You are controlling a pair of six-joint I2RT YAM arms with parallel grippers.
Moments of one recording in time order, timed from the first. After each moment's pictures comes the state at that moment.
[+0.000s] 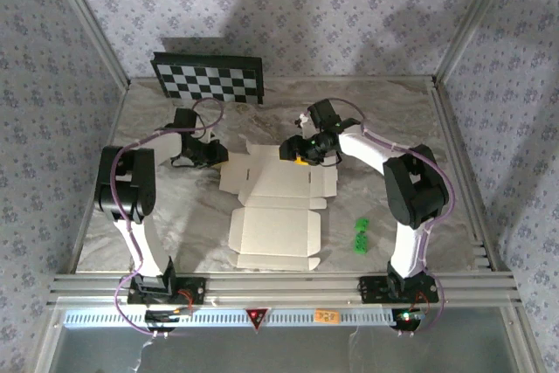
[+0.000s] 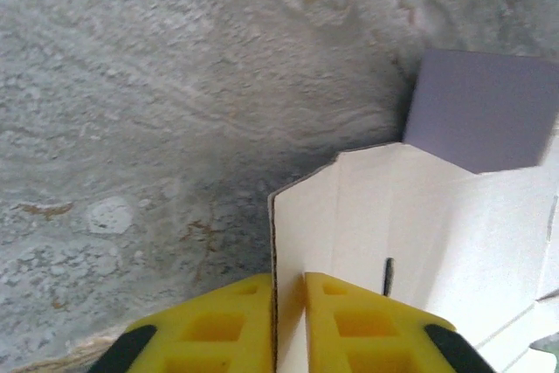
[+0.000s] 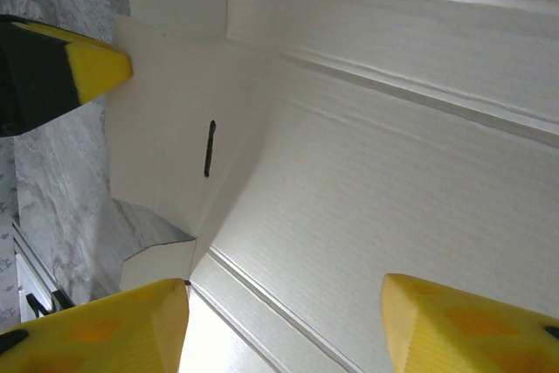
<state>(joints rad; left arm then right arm) -0.13 1.86 1.15 -0.46 0.56 -0.27 0.47 1.88 1.34 -0.50 -0.55 0.45</state>
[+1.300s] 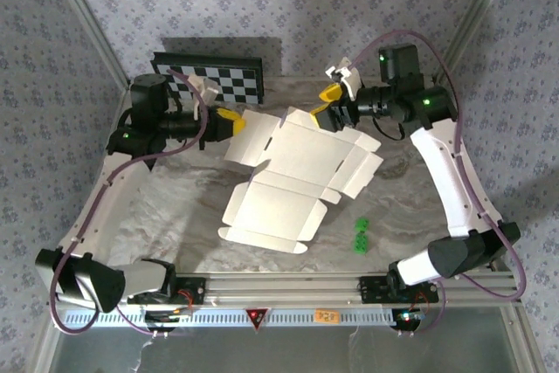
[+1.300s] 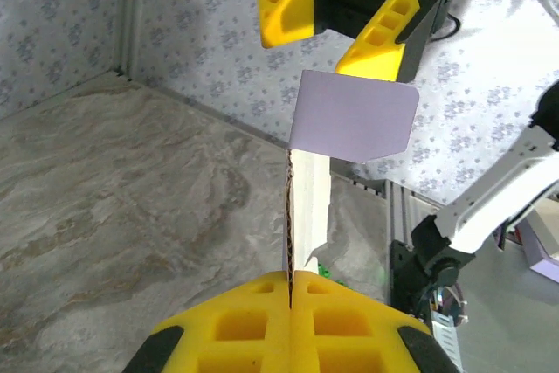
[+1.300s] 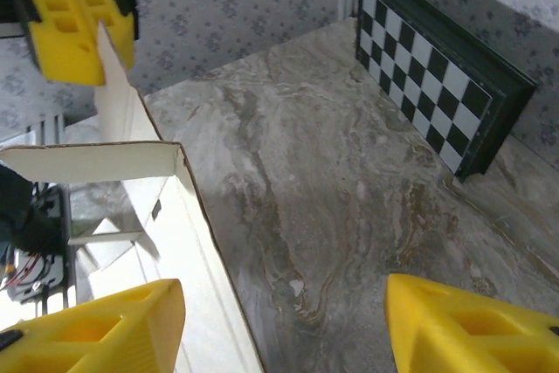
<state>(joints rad) -0.26 1.24 1.29 -0.44 1.13 0.02 0.31 1.45 1.79 -0.98 -0.76 -0.41</state>
